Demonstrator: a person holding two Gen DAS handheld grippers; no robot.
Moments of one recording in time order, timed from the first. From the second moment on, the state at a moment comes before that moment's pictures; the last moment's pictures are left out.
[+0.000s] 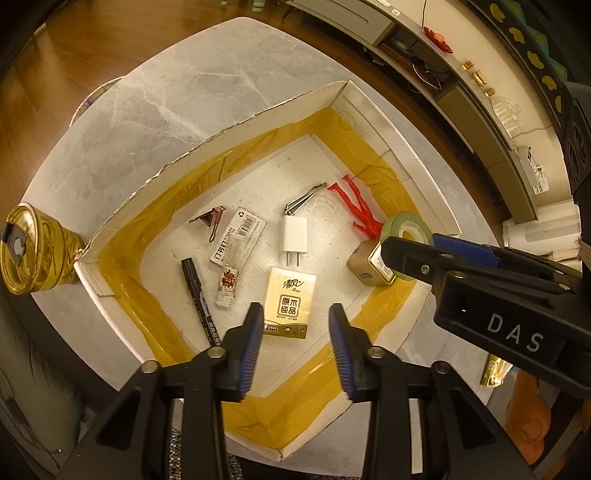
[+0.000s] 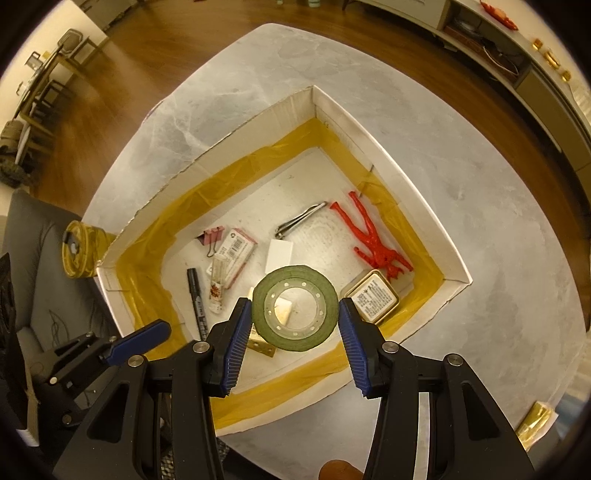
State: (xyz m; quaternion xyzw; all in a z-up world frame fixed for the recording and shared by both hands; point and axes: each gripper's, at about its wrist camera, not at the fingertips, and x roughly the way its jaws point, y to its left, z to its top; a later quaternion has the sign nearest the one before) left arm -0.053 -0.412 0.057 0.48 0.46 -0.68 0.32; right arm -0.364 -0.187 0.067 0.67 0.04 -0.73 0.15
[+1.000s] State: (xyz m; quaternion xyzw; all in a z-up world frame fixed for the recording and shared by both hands) left arm -0.031 -0.413 0.069 0.45 0.47 -0.68 0.34; right arm -0.356 -0.196 0.079 0.66 0.01 -0.74 0.16
